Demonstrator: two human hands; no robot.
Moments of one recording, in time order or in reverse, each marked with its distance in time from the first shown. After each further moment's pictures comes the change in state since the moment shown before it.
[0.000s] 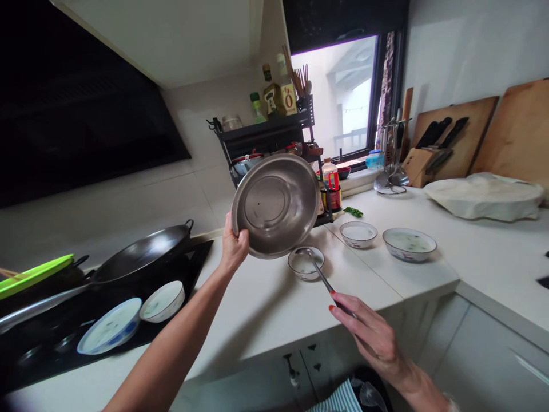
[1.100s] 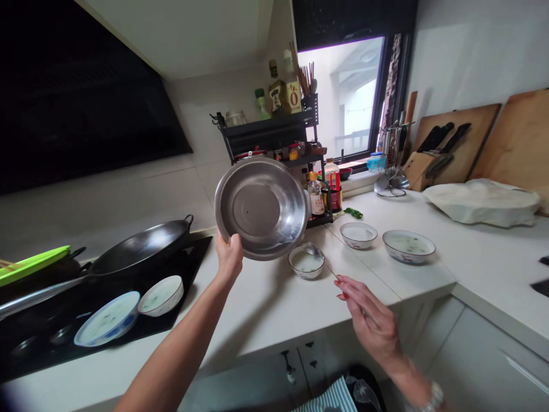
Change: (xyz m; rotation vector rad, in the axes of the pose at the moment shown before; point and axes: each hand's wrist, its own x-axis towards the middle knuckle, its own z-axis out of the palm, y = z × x) left_hand -0.030 -0.016 0.000 -0.094 0.311 -0.416; right_hand 0.019 -0.002 0.013 0.138 0.239 0.239
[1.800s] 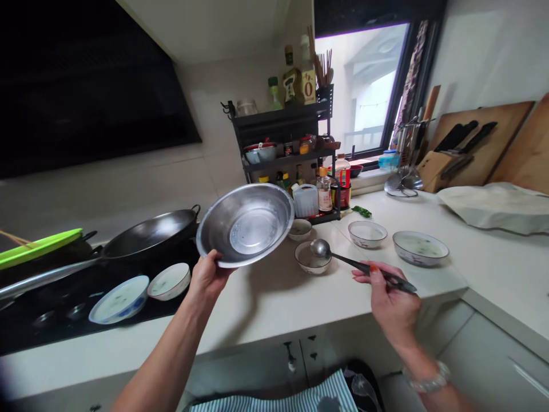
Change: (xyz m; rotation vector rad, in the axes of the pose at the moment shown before) left_hand -0.017 0.041 -0.074 -0.478 0.218 -0.957; right_hand 0.034 0.003 0.000 -0.021 0.336 0.496
